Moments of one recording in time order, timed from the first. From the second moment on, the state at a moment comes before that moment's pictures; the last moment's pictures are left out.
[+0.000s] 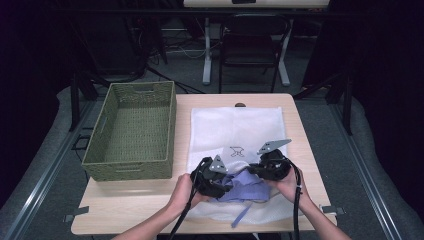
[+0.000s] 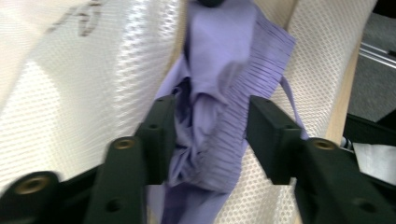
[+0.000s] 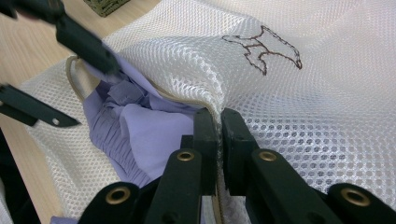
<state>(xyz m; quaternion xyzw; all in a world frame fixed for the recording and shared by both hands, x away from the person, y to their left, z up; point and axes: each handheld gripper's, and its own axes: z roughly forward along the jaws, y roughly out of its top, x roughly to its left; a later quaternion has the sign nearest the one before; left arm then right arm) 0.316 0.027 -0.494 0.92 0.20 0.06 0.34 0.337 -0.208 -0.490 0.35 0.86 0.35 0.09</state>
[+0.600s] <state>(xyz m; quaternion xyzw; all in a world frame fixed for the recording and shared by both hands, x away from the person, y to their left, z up) 0.324 0.017 -0.528 0.93 0.21 0.06 0.29 0.338 -0.208 -0.494 0.35 0.86 0.35 0.09</state>
